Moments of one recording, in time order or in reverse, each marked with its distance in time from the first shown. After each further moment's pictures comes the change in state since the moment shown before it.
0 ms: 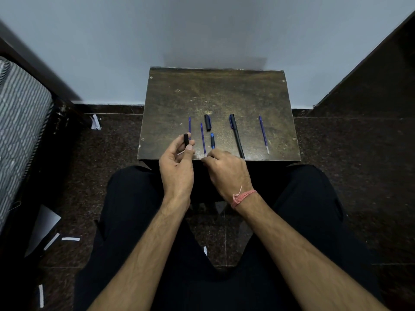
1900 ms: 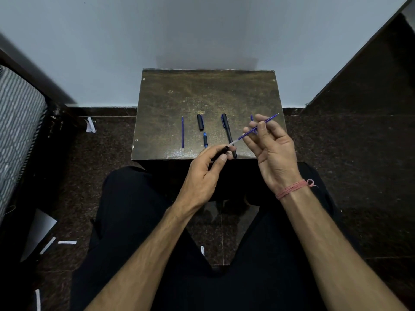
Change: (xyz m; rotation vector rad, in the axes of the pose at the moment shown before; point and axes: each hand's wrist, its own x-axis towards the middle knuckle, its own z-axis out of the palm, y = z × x) left_hand -0.020 -0.022 0.020 0.318 -0.608 0.283; right_hand -0.012 0.074 -0.067 1.847 0.386 0.659
